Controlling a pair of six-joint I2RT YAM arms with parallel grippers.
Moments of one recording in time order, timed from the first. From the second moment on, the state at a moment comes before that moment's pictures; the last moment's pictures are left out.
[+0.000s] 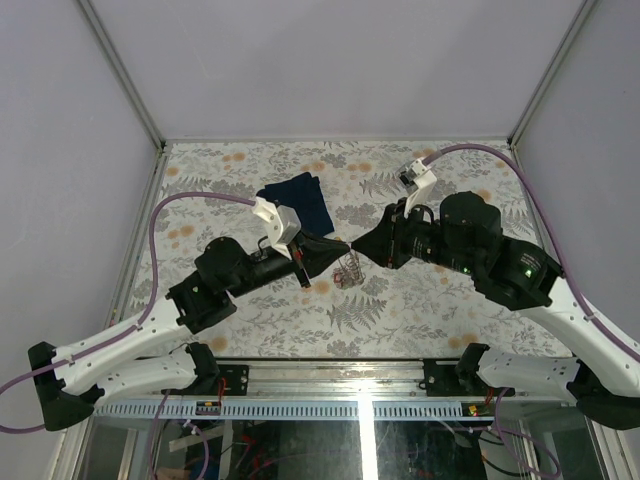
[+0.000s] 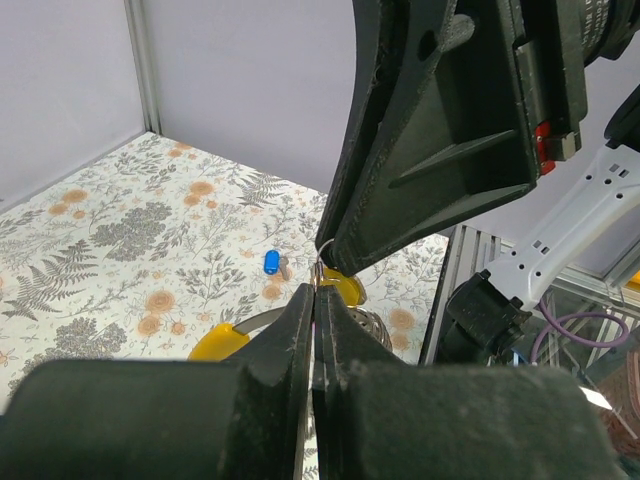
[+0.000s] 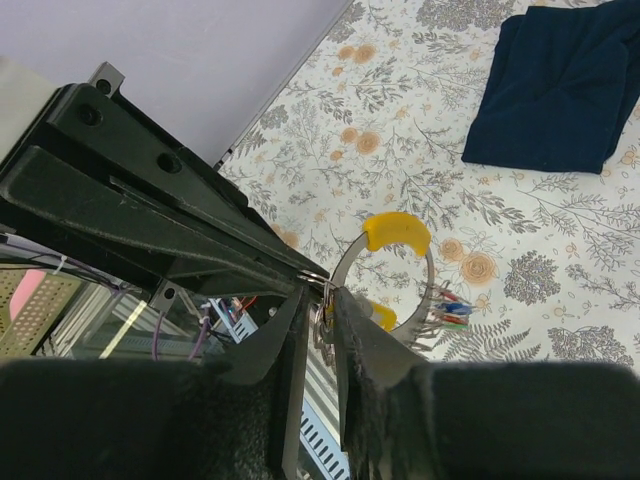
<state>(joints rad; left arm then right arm) -1.00 0.90 0.85 0.21 0.16 -0.18 0.93 1.01 1.37 -0.66 -0.07 0.51</state>
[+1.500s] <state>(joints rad) -1.00 0.90 0.85 0.21 0.17 -0.17 0.93 0.97 1.33 -0.67 -0.02 0.58</state>
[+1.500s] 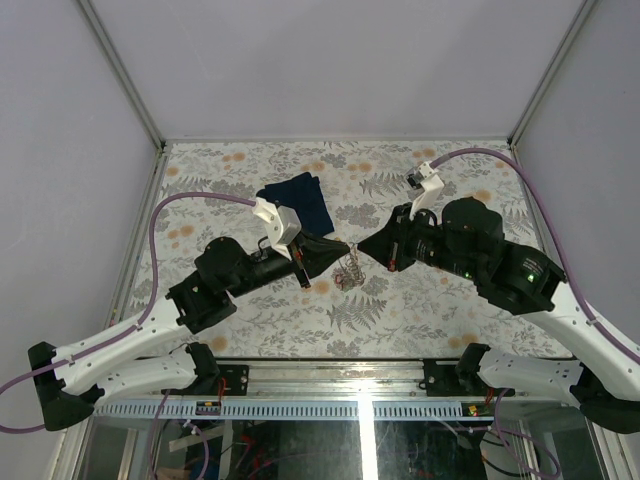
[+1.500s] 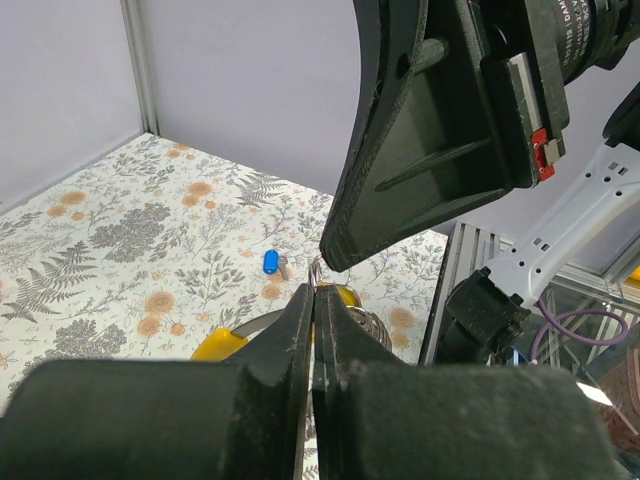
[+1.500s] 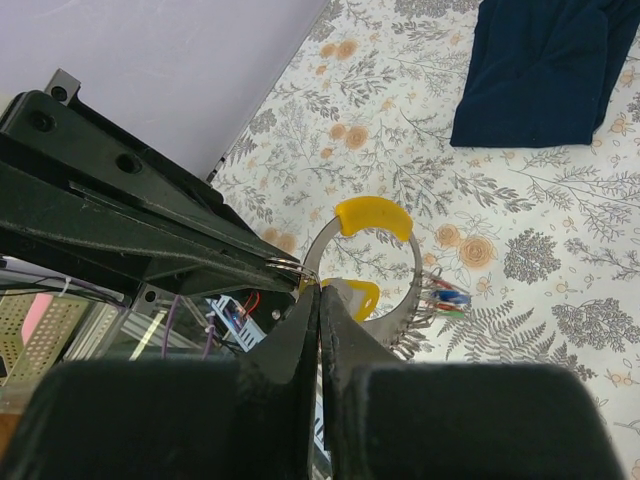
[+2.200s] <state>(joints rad) -1.00 0.88 0.85 0.21 0.20 -0.17 0.93 0.81 1.14 -0.46 -0.05 0.46</state>
